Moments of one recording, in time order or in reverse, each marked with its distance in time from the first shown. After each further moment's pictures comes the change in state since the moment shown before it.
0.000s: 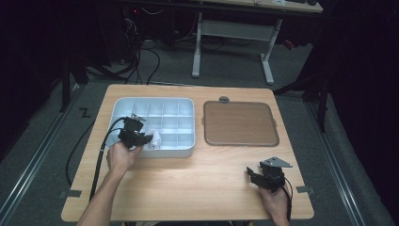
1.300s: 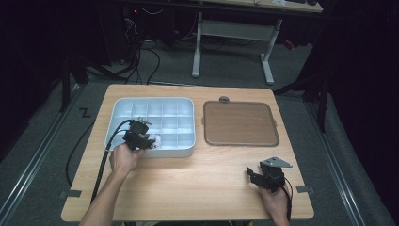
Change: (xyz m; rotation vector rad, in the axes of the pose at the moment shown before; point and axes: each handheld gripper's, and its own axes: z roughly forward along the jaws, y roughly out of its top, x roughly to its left) left arm -0.003 -0.013 0.013 0.085 0.016 0.030; right arm 0.000 0.000 0.000 0.000 0.001 -0.001
